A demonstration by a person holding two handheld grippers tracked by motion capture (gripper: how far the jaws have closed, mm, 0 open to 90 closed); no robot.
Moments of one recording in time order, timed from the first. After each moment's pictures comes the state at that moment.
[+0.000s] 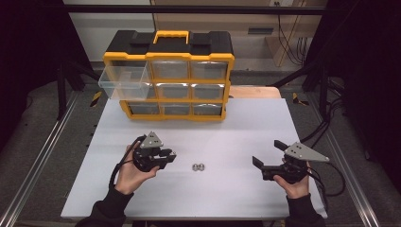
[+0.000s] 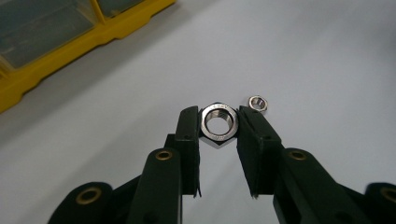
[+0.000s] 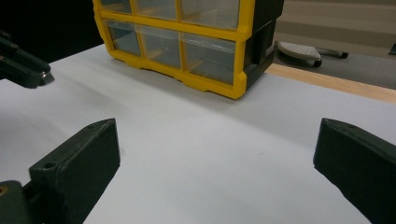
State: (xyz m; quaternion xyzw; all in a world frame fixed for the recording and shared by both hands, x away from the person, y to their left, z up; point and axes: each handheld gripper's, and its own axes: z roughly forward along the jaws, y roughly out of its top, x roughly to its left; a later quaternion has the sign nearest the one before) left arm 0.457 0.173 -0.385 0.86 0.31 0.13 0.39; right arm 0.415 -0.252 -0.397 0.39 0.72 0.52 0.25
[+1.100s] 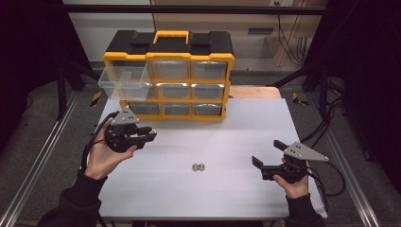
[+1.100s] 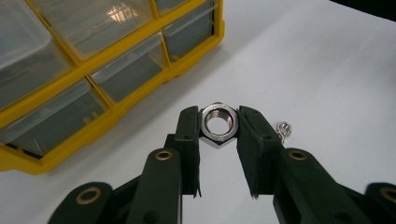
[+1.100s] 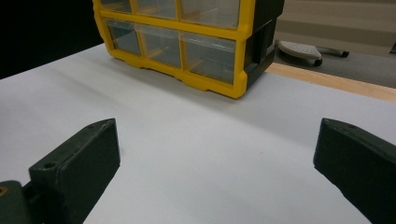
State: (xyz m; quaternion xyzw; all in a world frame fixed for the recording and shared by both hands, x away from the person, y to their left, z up) left arm 0.461 0.211 -0.299 0.85 0.32 0.19 0.39; right arm 0.416 -0.251 -0.398 0.39 0.71 0.52 0.25
